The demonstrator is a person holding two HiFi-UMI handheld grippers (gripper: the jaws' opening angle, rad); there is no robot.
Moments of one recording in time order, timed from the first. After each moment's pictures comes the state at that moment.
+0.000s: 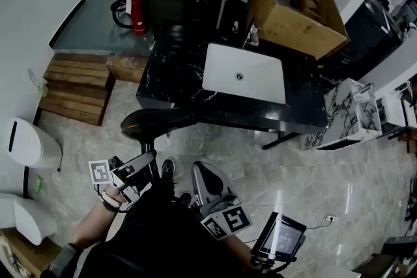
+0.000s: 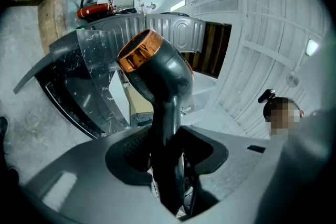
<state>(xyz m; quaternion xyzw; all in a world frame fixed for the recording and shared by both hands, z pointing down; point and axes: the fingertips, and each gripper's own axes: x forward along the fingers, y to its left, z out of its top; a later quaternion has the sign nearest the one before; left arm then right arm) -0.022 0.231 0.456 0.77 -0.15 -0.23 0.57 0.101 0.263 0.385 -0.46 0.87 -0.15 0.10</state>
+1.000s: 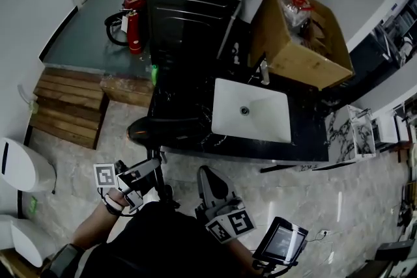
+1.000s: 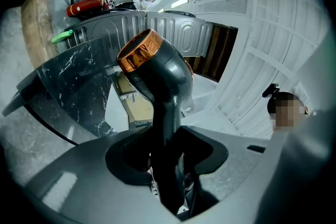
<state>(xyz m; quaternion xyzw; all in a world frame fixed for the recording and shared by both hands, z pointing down) -0.067 0.065 0.453 0.78 -0.12 -0.23 0.57 0.052 0.095 0.371 -0.49 0.86 -0.14 0.08</state>
